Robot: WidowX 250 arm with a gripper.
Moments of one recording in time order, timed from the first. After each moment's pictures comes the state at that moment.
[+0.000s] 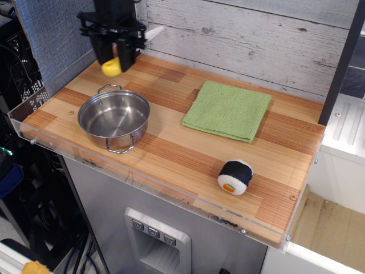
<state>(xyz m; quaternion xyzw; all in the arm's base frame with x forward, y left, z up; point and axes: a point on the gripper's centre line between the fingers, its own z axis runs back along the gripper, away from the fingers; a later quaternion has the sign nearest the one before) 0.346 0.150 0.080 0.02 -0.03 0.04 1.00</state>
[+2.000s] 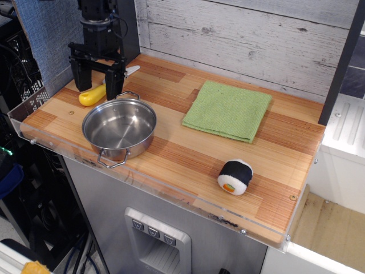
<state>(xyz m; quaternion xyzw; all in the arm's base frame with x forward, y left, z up) 0.340 0.180 0.035 0.03 0.07 0.01 1.00</state>
